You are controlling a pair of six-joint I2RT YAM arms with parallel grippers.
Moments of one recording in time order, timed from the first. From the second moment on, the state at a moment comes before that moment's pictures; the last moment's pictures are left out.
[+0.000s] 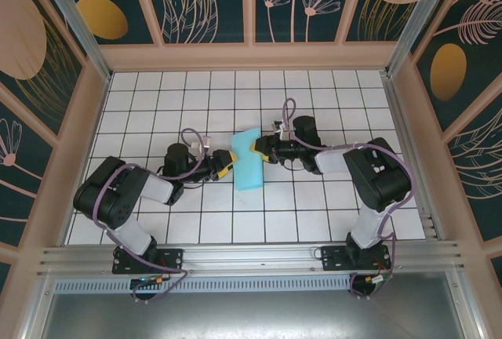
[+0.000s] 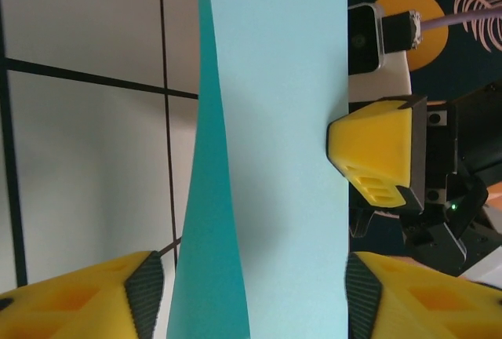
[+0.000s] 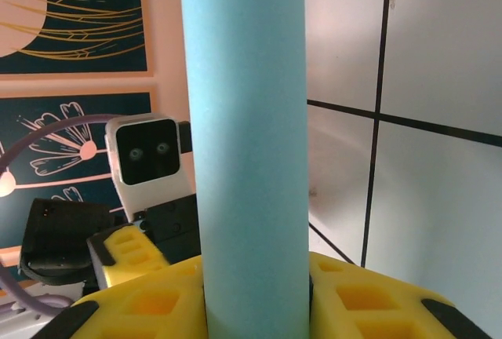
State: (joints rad) left arm -0.41 1.68 0.38 0.99 0.76 -1.22; right arm 0.48 1.78 0.75 0.56 -0.87 1.10
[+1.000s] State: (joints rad) left arm -0.51 1.79 0.45 1.08 0.70 -1.22; right arm 0.48 1.71 0.80 0.10 -0.63 0.86
